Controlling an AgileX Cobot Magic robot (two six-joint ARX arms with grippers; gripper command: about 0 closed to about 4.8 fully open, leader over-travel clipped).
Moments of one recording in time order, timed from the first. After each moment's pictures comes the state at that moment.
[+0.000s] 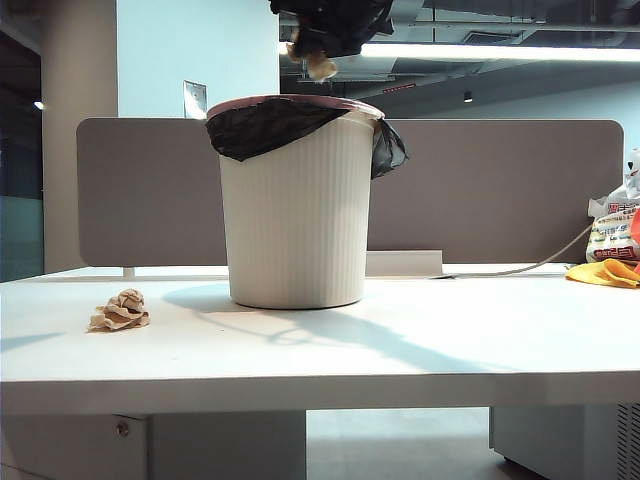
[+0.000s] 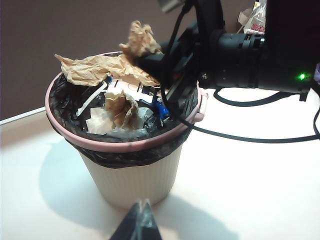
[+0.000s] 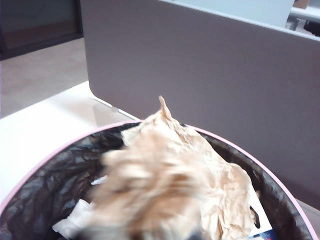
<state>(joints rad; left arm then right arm) -0.44 1.20 1.51 -0.58 0.07 0.01 0.50 2.19 2.32 -0.27 -0.11 -0.09</state>
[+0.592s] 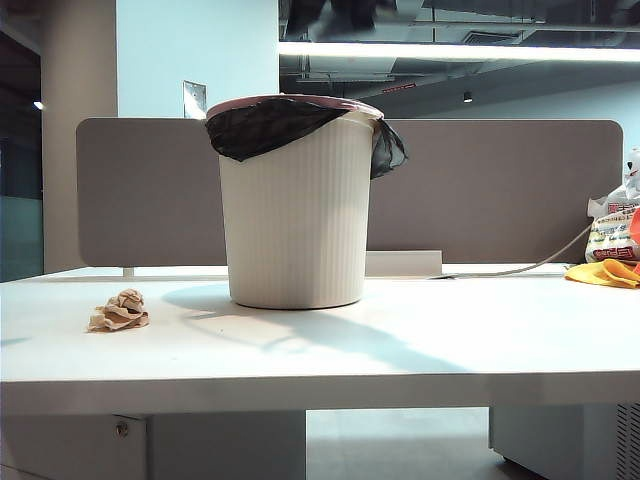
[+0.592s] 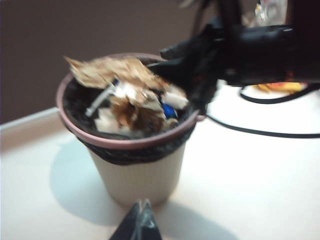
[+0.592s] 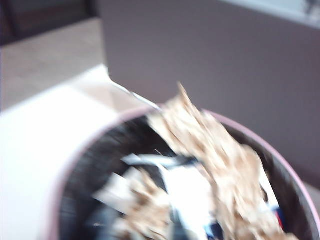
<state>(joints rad) -0.44 1.13 1.51 -0.62 0.04 0.01 0.52 2.08 2.32 -0.43 -0.14 -0.09</state>
